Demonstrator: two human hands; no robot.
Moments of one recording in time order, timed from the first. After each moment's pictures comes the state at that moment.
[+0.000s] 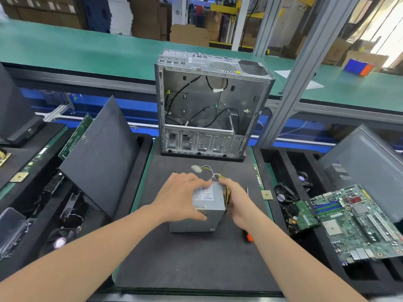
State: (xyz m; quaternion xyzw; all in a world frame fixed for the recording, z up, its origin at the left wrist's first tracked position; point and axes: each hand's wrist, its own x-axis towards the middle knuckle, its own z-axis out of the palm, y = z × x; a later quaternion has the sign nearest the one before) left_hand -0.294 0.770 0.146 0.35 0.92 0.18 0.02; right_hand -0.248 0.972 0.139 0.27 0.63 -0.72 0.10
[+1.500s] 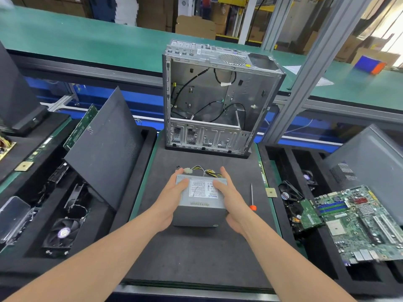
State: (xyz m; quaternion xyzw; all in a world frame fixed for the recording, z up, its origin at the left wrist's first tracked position) left_hand -0.271 0.762 0.128 -0.07 0.68 0.70 0.23; right_hand -0.240 0.947 0.131 0.20 0.67 -0.70 0.11
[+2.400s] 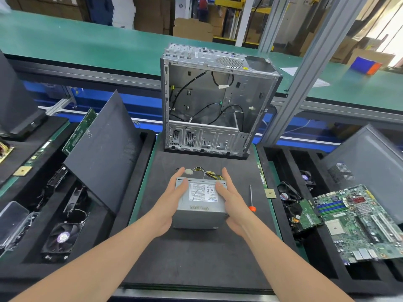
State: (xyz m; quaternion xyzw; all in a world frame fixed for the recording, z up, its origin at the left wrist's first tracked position) left_hand -0.270 0.754 0.120 -0.04 0.66 0.70 0.26; right_hand -0.237 0.952 0.126 0.20 0.66 -0.72 0.11
